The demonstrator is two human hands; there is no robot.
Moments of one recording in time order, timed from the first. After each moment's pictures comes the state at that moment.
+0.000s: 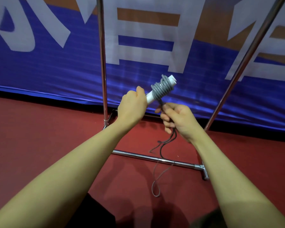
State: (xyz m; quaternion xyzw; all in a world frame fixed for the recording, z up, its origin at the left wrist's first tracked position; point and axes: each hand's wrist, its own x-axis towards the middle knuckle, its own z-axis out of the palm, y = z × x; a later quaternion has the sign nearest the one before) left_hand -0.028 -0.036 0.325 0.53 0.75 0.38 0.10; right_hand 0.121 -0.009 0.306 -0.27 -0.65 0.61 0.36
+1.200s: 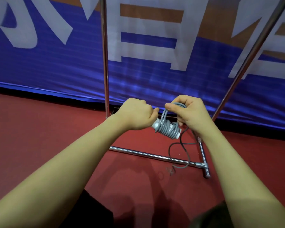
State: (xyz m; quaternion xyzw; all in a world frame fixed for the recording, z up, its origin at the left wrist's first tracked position) left_hand -0.034 -0.047 0.315 0.76 0.63 0.09 -0.11; right_hand 0.135 -0.009 0.321 -0.39 -0.71 0.43 0.40
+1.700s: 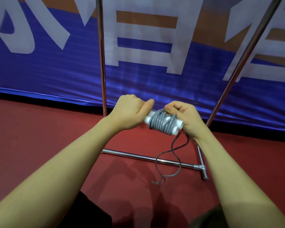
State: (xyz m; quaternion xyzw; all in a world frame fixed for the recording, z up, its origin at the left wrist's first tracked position) left_hand -0.042 -0.062 0.329 0.75 0.56 0.33 -0.04; right_hand 0.134 -0.011 0.313 -0.31 -0.65 0.55 0.41
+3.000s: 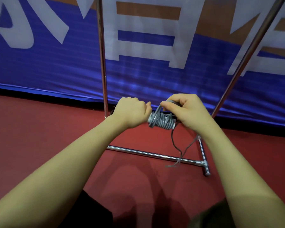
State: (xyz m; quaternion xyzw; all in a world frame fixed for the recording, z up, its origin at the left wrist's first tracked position) left_hand -0.033 -0.041 0.305 0.70 0.70 0.10 -0.13; right_hand 0.135 -0.021 0.335 -0.37 -0.80 0.32 0.35
